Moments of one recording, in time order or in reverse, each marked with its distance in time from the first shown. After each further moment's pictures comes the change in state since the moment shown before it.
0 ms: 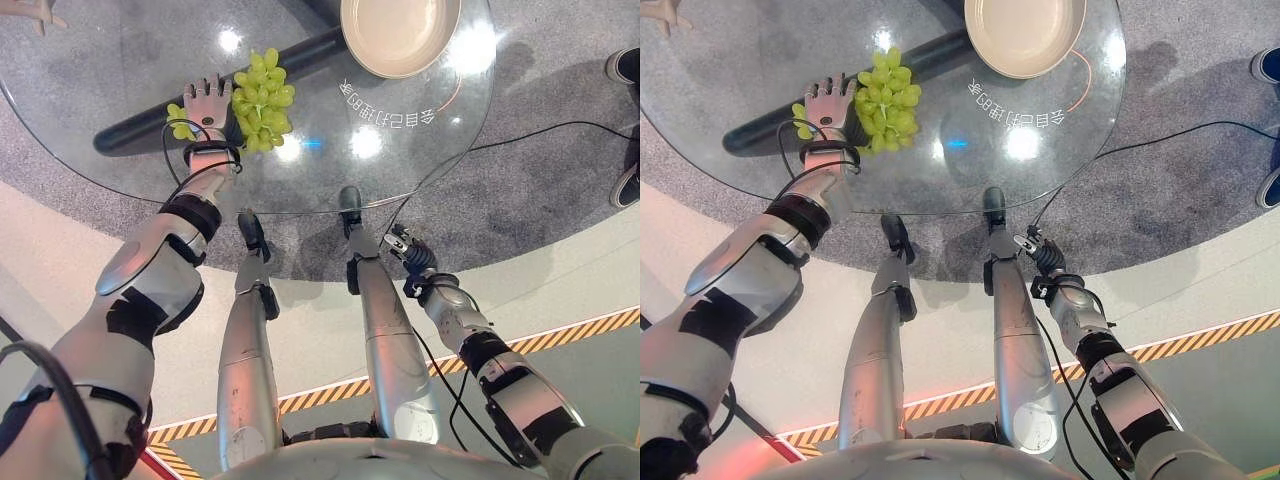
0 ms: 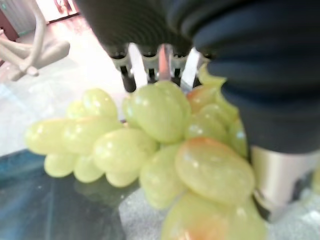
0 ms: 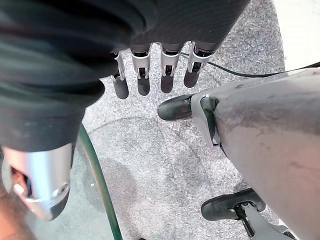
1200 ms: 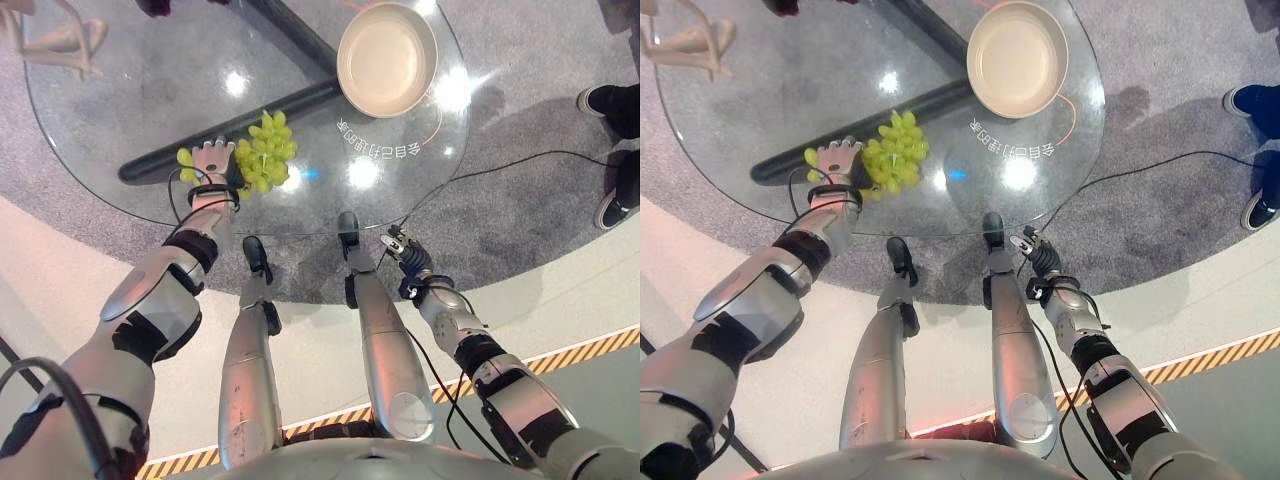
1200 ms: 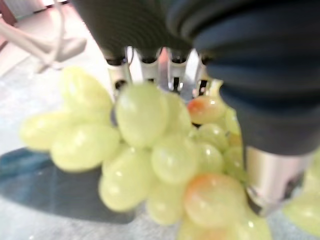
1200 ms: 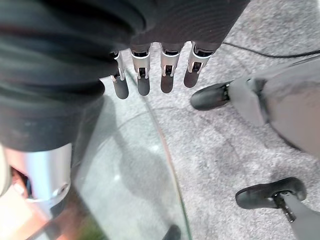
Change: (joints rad) left arm 0.192 0.011 0.011 0.013 -0.042 -0.092 0.002; right arm 0.019 0.022 -0.005 -0.003 -0.001 -0.023 -0.002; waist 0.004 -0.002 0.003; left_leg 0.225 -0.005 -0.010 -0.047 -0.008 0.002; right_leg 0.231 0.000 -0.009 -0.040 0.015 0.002
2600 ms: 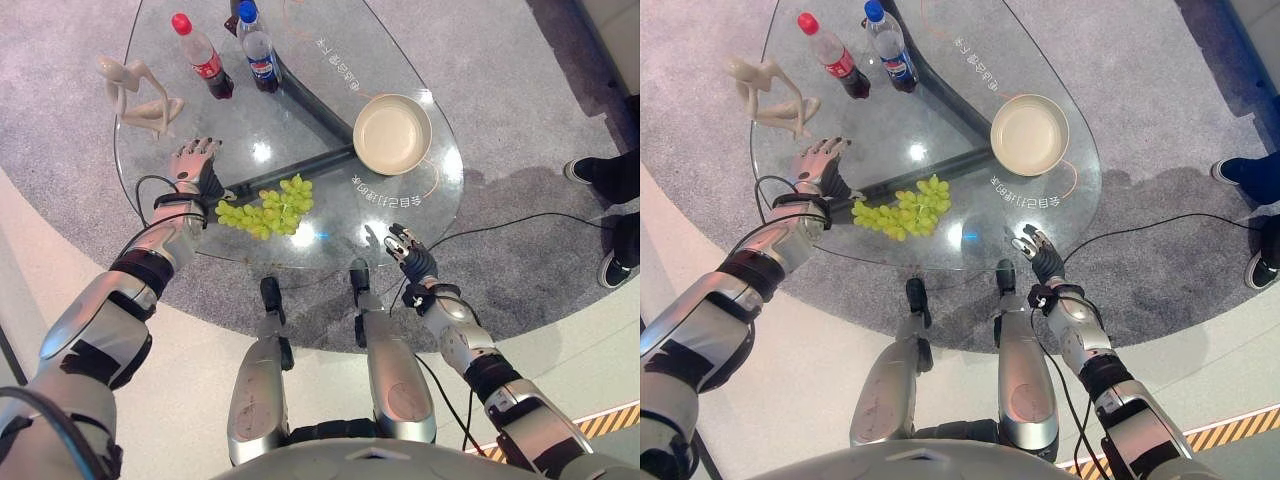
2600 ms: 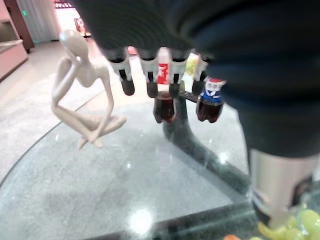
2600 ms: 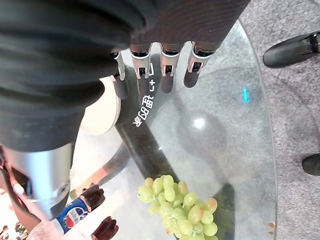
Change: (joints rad) left arm 0.136 0.206 0.123 -0.275 0.000 -0.149 -0.078; right arm 0.133 -0.041 -0.026 -0.249 -0.013 0.009 -0.012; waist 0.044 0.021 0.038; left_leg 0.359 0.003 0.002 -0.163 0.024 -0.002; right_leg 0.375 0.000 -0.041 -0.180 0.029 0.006
